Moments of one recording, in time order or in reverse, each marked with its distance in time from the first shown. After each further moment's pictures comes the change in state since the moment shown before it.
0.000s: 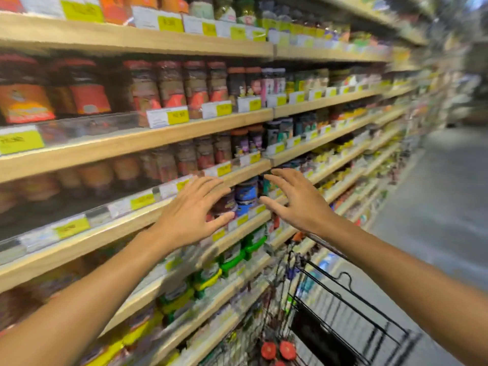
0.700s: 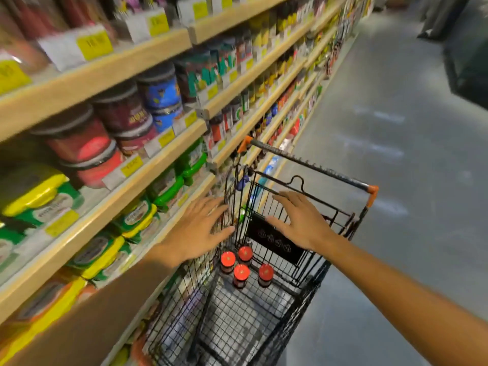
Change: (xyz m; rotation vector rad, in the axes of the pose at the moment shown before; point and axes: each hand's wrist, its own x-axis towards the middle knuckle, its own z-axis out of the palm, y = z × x) left_hand -0.028 0.084 0.299 -0.384 -0.515 0.140; right_hand -0.198 0.110 0.185 -0.012 -0.403 0.504
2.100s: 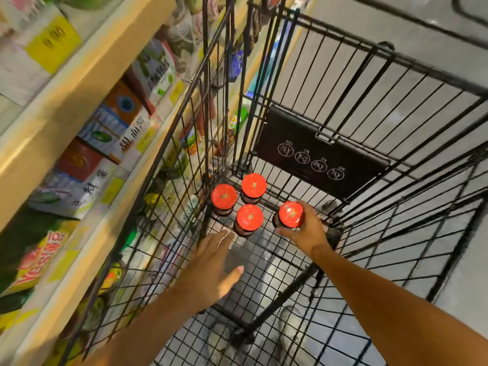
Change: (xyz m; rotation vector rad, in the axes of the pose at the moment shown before) left_hand -0.009 -0.082 0.415 -0.415 -0.468 -0.150; right_hand 0.015 0.118 0.472 0.867 -0.142 0.903
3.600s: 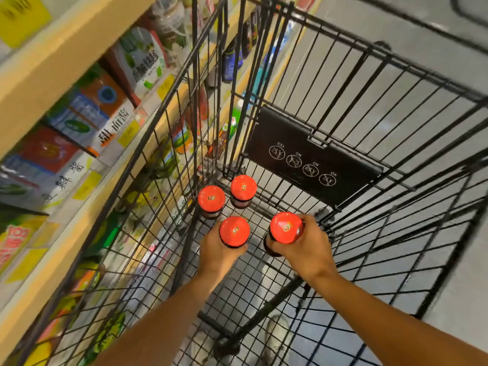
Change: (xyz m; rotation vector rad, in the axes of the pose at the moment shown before) left_hand 0.090 0.018 0.061 -0.774 0.447 -0.358; right_hand -0.061 -0.032 -0.027 -0.165 0.092 -0.122
